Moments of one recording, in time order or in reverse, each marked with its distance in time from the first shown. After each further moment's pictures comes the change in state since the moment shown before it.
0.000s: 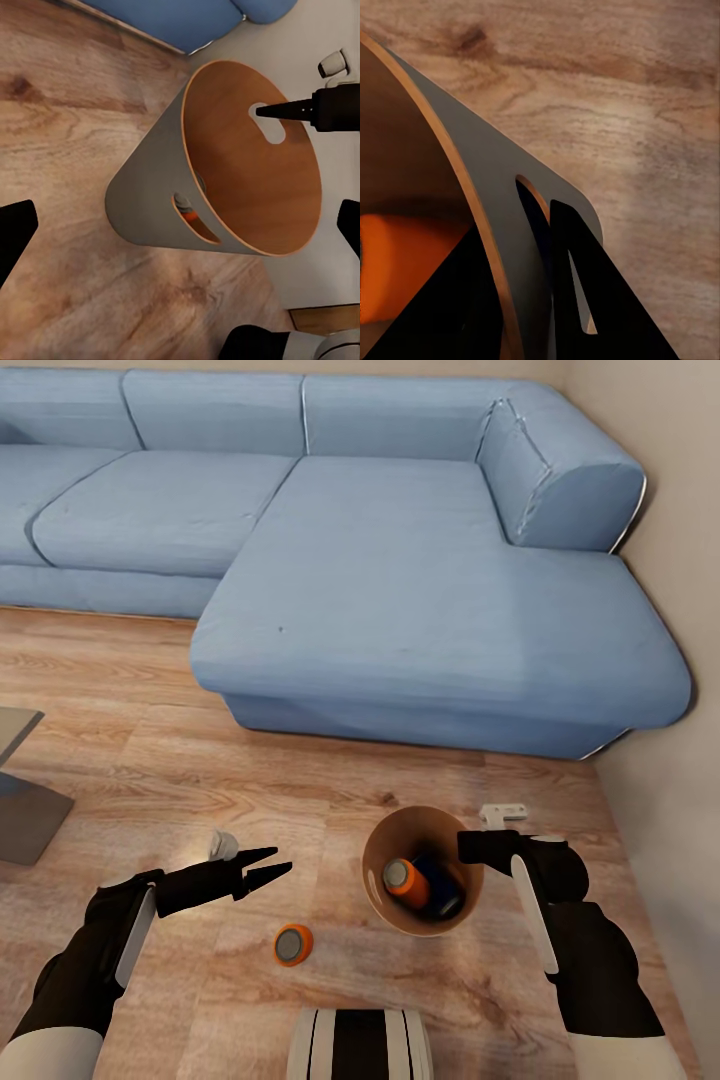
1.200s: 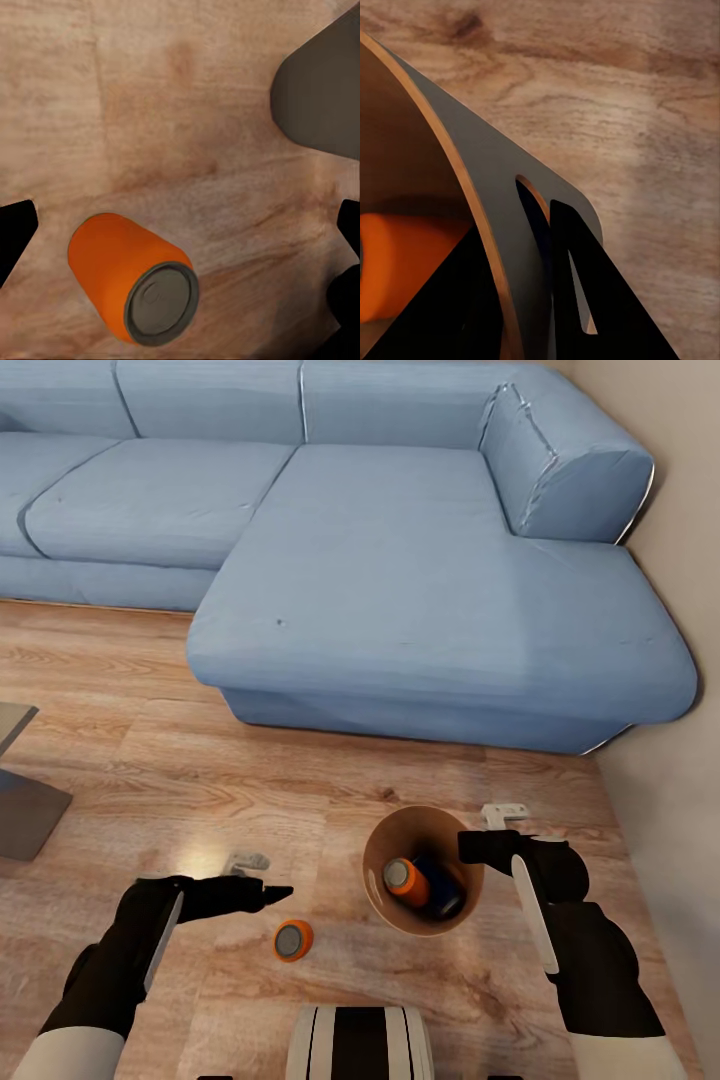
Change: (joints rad) left arm 0.000 -0.042 -0.080 0.000 -0.224 0.241 0.415; right arm 0.000 -0.001 -0.001 0.000 0.000 0.000 0.000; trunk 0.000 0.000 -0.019
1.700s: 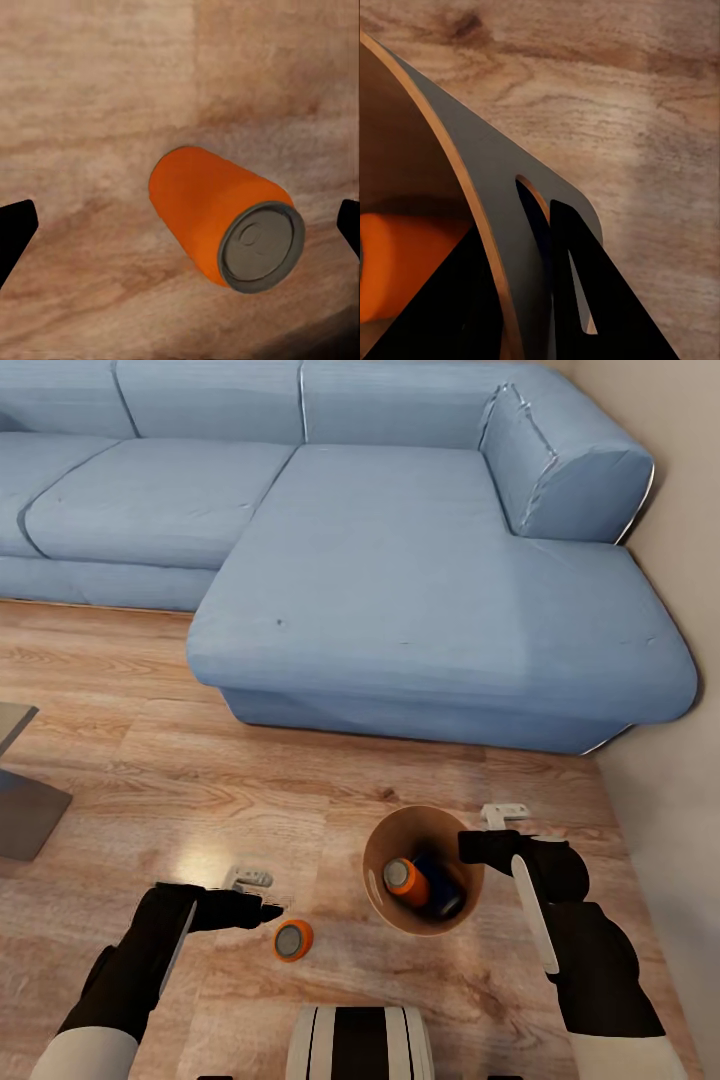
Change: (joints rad) left arm 0.000 -0.032 -0.014 0.051 -0.153 0.056 0.155; right arm 0.000 0.000 -0.001 0.000 -0.001 0.000 0.000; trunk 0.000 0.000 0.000
